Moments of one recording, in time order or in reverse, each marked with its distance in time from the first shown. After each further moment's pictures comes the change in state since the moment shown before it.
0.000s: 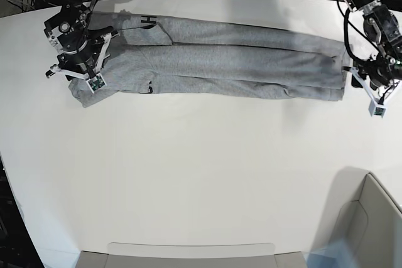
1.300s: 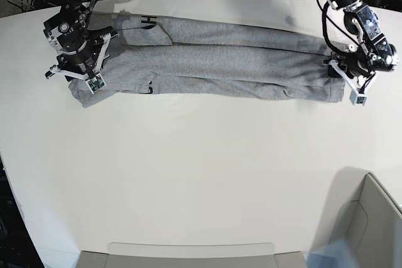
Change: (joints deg) left arm -0.8 6.8 -0.8 -14.6 4.2 -0.2 -9.3; right arm 0.0 0.3 0.0 0.0 0.0 0.0 0.0
